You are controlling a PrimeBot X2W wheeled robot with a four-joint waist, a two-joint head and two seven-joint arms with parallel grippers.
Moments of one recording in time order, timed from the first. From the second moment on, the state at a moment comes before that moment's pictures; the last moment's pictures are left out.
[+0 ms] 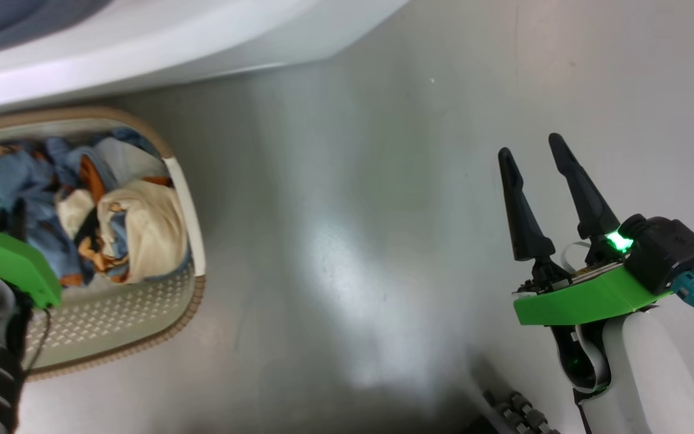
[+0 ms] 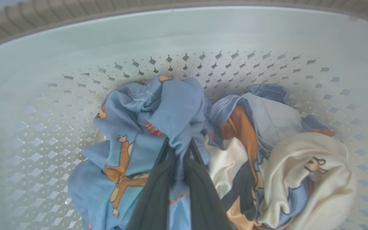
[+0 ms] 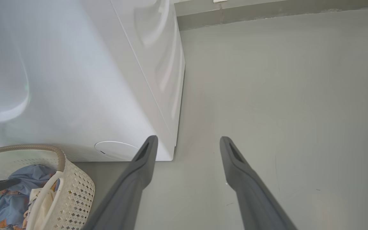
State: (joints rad) left arm -0.86 0.32 -0.19 1.18 -0.36 -0.13 -0.25; right arm -0.34 -0.05 0.10 0.03 0.25 0.13 -0.26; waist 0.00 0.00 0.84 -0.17
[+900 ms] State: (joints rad) left arm -0.47 0.17 -0.13 0.68 -0.33 -0.09 -0.25; right arm -0.26 -0.05 0.03 0.06 0.18 0.13 -0.26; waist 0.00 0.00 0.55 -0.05
